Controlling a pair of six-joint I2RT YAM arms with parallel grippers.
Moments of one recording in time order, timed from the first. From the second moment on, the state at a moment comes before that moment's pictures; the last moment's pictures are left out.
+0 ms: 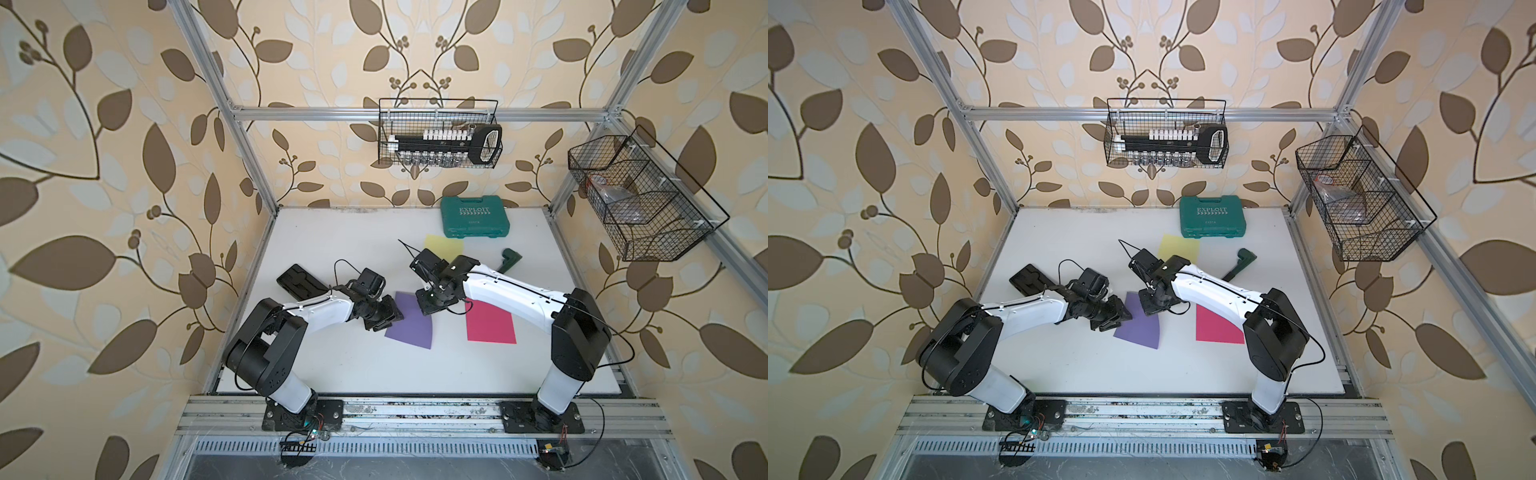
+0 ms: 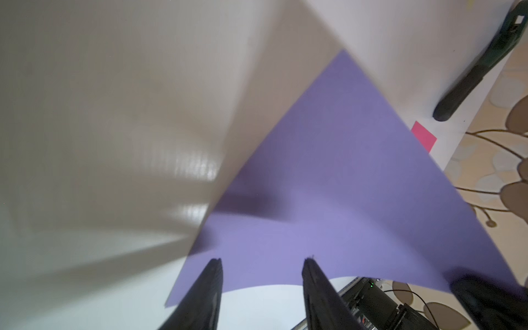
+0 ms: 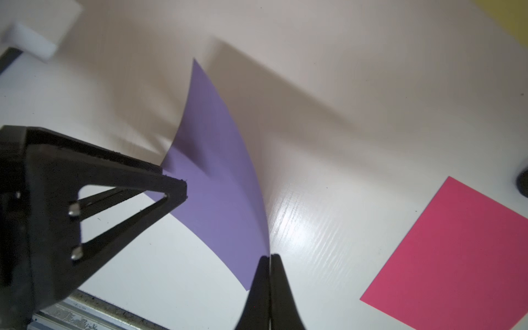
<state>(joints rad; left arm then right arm) -0.52 1.56 0.78 -0.30 0.44 -0.93 0.78 1.77 1.40 -0.93 0.07 0.47</state>
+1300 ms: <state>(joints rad) -0.44 1.31 0.74 -0.09 0.52 -0.52 0.53 1.50 1.46 -0.95 -0.40 -0.03</state>
